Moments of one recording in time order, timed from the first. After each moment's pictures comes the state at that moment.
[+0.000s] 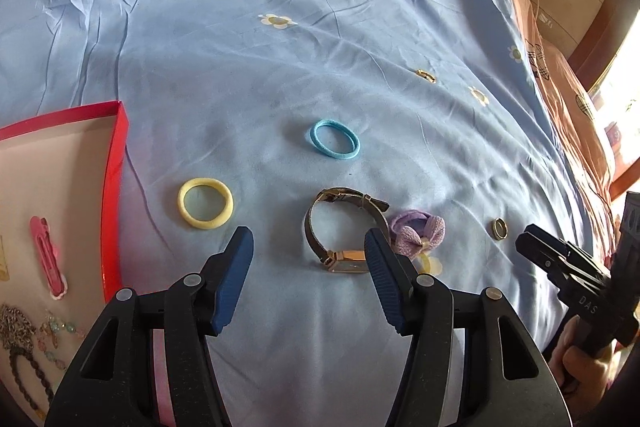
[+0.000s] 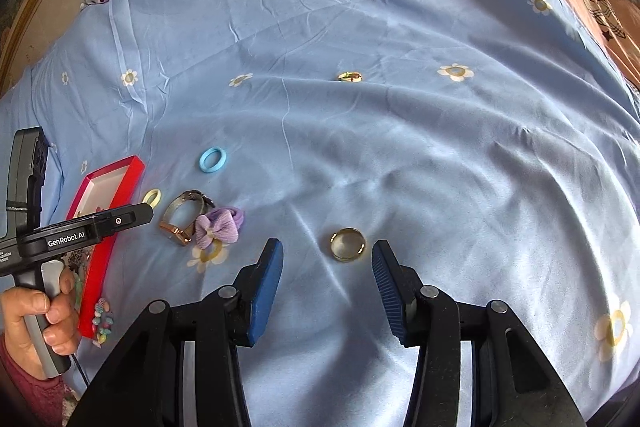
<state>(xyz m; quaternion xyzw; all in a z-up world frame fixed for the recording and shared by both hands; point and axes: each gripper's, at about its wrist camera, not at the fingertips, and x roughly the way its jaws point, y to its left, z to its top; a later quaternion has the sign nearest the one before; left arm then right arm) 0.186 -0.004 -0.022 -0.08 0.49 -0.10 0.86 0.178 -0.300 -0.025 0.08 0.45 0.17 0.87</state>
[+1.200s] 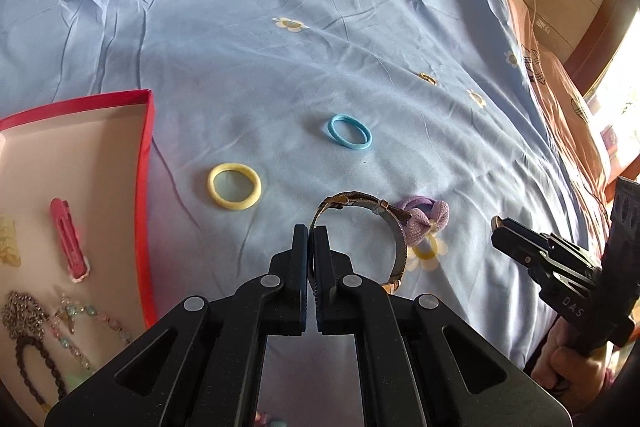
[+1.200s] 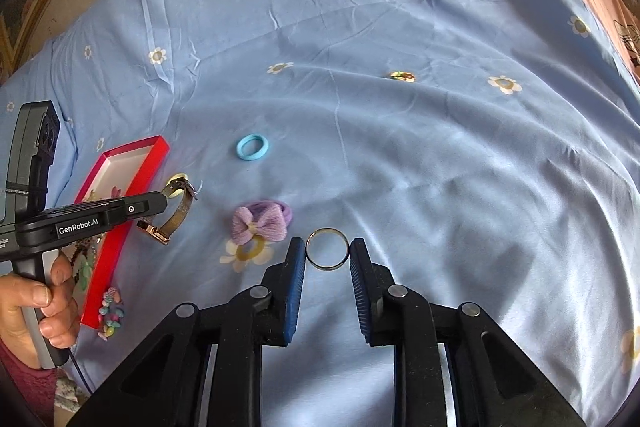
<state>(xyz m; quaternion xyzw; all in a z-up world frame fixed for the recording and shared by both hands) 0.164 0.022 -0.017 -0.09 0.48 -0.10 0.87 0.172 -0.251 -0.021 0.05 0.44 0.23 0.87</state>
